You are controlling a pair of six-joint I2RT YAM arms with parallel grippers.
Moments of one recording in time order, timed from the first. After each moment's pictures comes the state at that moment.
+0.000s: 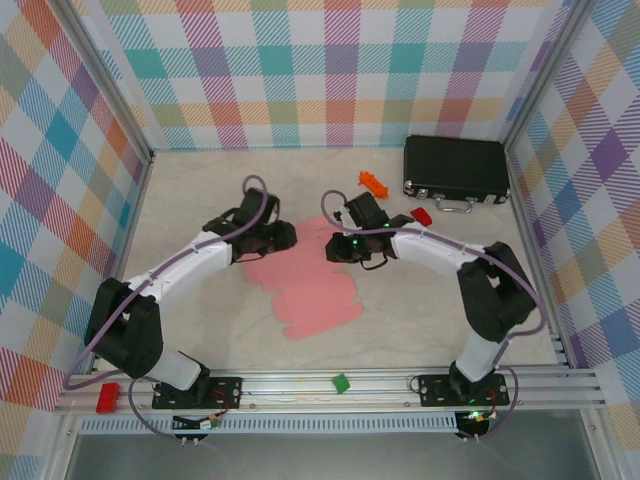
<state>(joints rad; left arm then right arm) -0.46 1.48 1.08 -0.51 0.06 -0.63 0.64 1.75 1.17 -0.41 -0.38 0.51</state>
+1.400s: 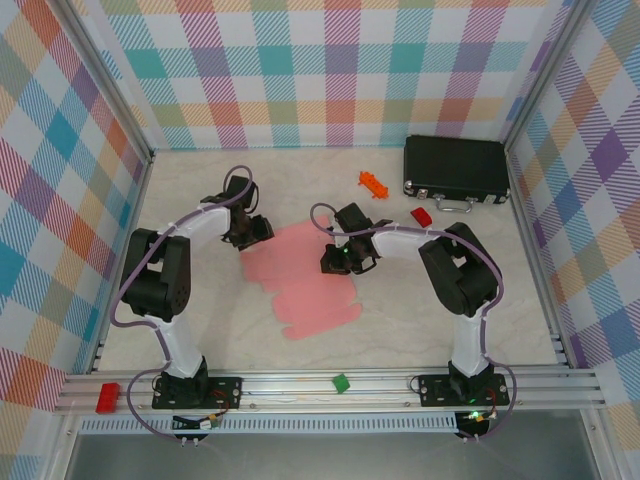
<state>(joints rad) -0.23 1.85 1.26 -0.60 0.11 -0.57 0.64 1.97 1.20 -0.36 -0.46 0.55</state>
